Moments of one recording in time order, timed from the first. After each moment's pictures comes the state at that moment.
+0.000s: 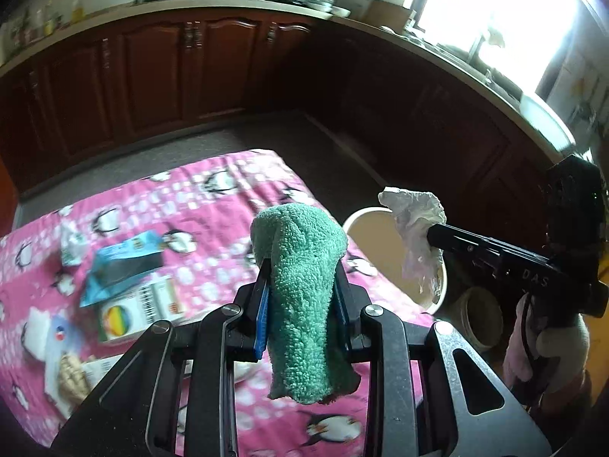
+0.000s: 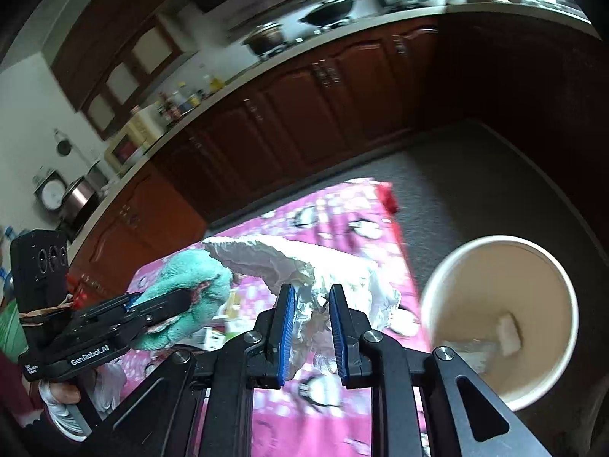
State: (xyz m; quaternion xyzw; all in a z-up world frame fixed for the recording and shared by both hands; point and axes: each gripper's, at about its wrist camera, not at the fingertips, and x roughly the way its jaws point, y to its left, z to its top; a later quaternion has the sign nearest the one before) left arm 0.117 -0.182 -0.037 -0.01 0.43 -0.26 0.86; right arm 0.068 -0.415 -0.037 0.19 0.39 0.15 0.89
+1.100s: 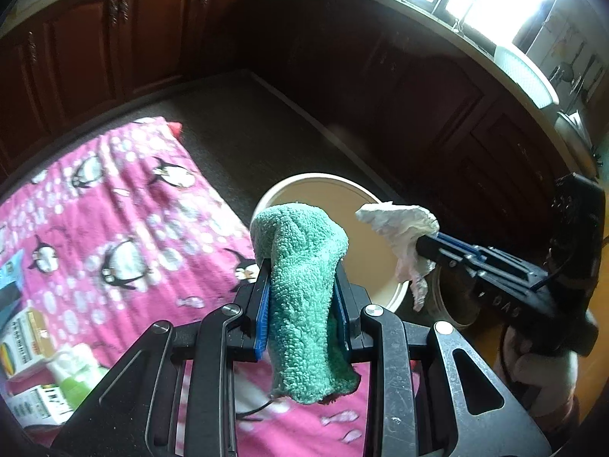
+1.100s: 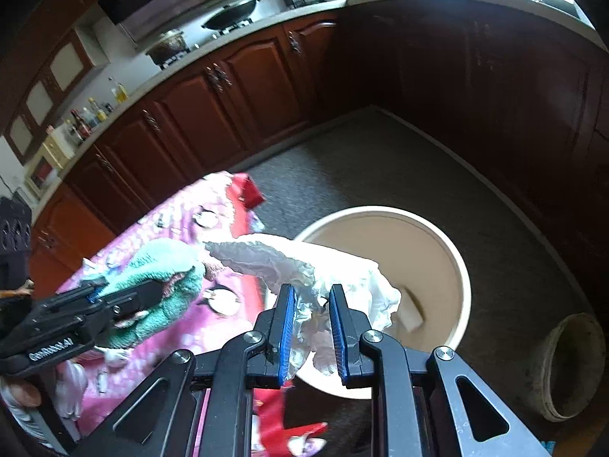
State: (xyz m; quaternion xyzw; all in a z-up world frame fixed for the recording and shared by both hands) left arm 0.140 -0.318 -0.098 0.01 0.49 -0.34 0.81; right arm 0.049 -0.518 -0.093 0.16 0.43 -0.02 0.89
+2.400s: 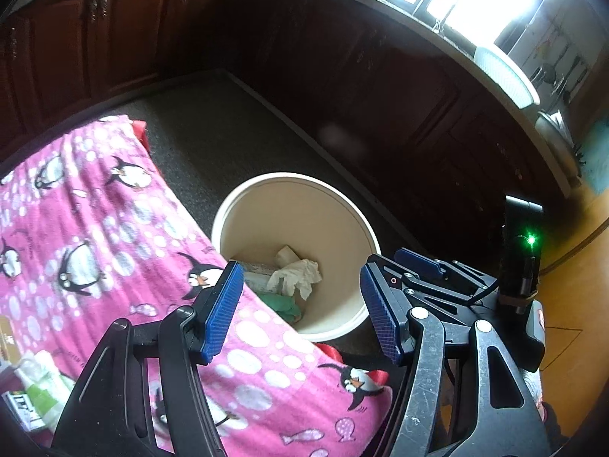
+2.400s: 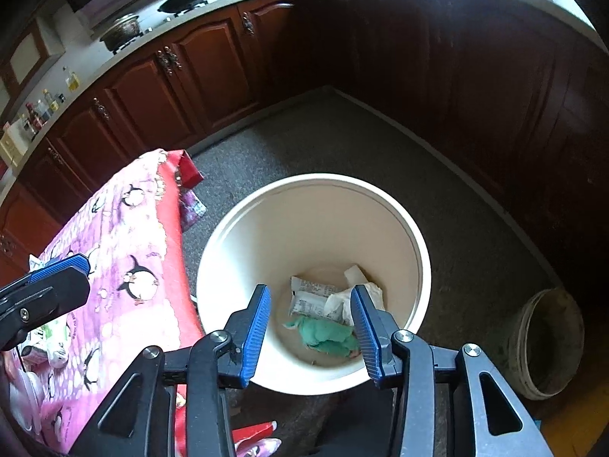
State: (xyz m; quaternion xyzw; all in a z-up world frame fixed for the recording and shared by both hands) left arm 0.133 -0.329 -0.099 -0.01 0.48 -0.37 0.79; right arm 0.054 -0.529 -0.129 0.14 0.45 -0.09 0.88
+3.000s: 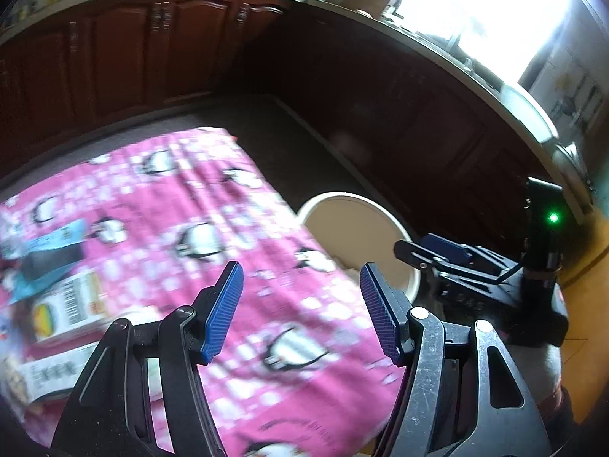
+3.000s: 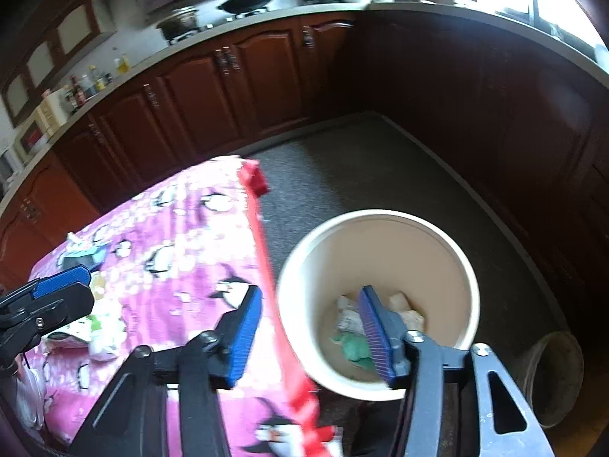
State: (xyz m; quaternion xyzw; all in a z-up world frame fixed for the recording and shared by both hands) left arm 0.120 -0.214 -0.067 -0.03 0.45 -0.30 0.84; right arm 0.068 -0.444 -0.083 0.10 0.43 -0.01 0.90
